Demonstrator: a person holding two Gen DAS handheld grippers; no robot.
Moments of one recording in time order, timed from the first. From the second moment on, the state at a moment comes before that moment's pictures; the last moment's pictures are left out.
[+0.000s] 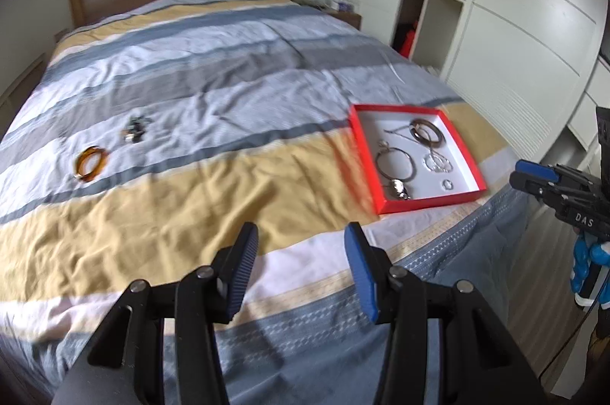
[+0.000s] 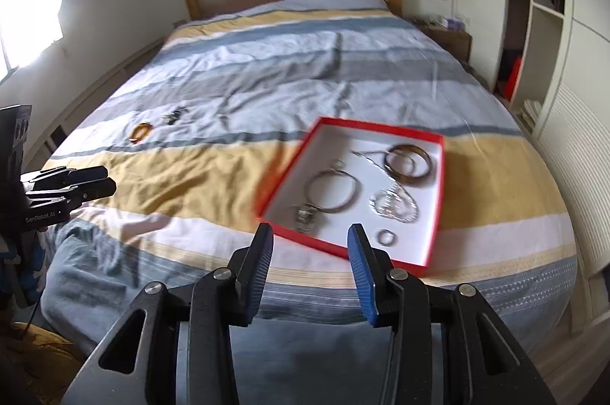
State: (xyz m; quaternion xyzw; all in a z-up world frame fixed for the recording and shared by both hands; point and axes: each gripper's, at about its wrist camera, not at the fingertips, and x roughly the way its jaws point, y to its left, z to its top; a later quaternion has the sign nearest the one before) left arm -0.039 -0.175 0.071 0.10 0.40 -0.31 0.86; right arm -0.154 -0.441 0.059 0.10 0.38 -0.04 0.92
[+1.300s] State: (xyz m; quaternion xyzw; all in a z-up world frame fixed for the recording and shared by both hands) left arm -0.042 0.029 0.105 -0.01 0.33 -0.16 0.93; right arm -0.108 -0.295 0.150 0.02 0.34 0.04 0.94
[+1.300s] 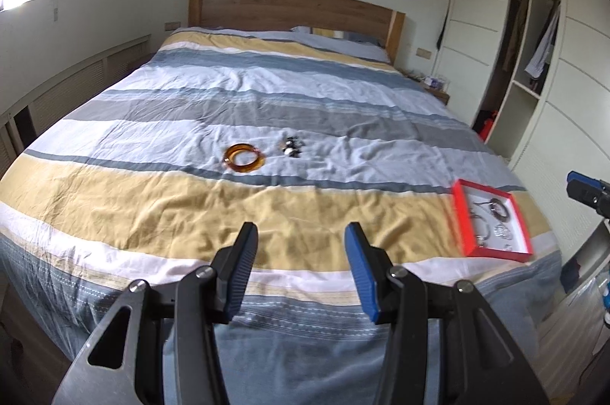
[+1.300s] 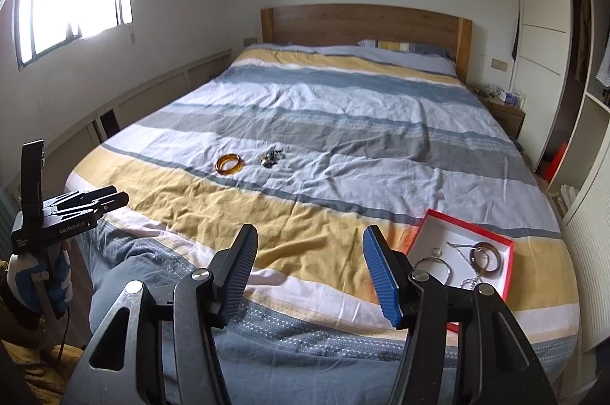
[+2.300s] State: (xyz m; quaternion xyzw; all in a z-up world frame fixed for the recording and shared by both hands) left arm 0.143 0.004 0.023 0.04 0.39 -0.15 0.91; right arm 0.103 -0.295 0.018 0.07 0.45 0.10 0.88
